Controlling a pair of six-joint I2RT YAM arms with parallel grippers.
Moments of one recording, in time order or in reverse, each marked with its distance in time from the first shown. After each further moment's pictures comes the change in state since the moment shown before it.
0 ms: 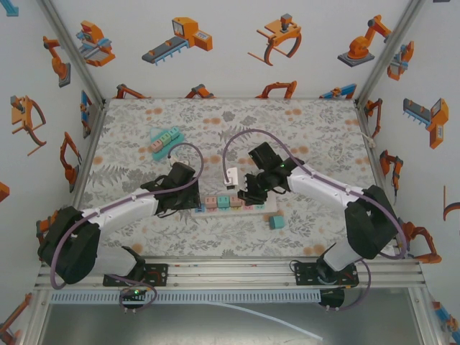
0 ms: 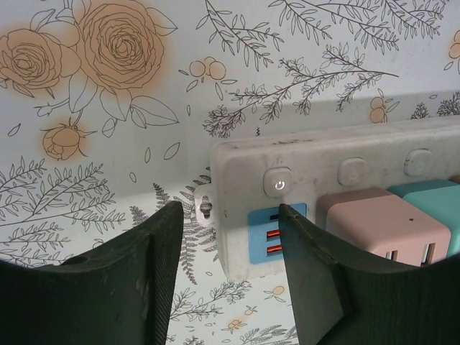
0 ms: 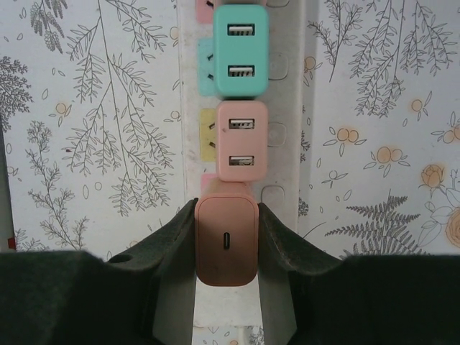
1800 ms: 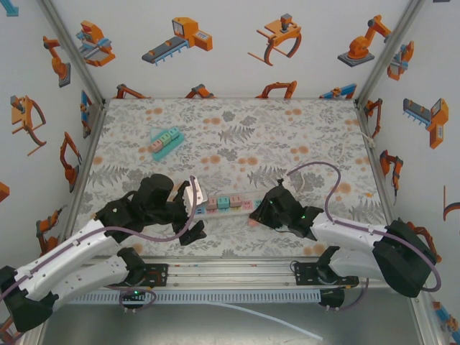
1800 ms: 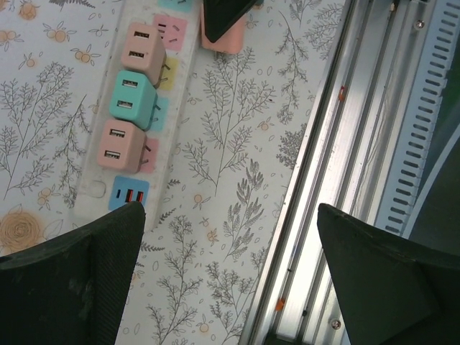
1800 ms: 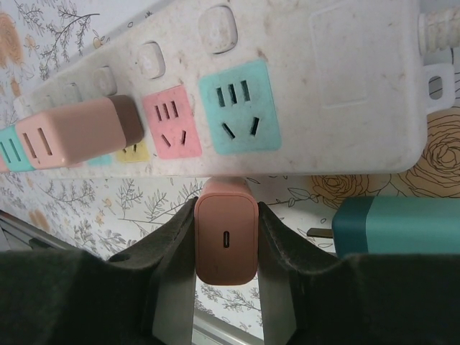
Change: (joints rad) left arm -0.198 -0.536 0.077 -0.279 0.514 0.869; right arm 0.126 -0.364 -0.640 0.538 0.573 1.931
